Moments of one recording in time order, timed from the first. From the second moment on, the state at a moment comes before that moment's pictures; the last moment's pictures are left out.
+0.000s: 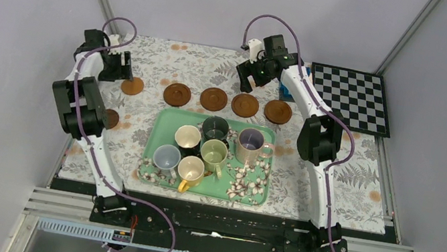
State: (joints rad) left arm 0.37 2.06 1.68 -0.60 0.27 0.11; right arm 0.41 2.39 2.32 -0.85 -0.31 -0.29
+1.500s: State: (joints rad) left arm 0.25 2.18 1.64 -0.50 0.32 0.21; right arm 0.41 2.36 2.27 -0.85 -0.31 -0.30
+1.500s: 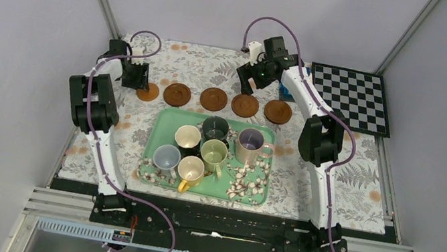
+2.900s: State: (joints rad) left arm 0.70 1.74 1.11 -0.65 0.27 0.28; right arm 0.41 2.36 2.34 -0.91 -0.36 -0.29
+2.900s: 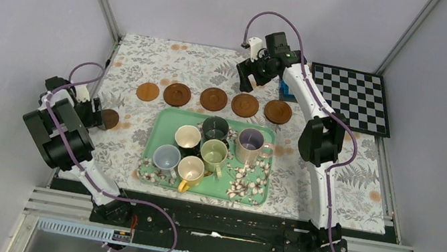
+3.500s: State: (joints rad) left arm 0.52 1.97 1.35 -0.52 0.20 0.11; right arm 0.41 2.36 2.29 -0.91 -0.33 -0.29
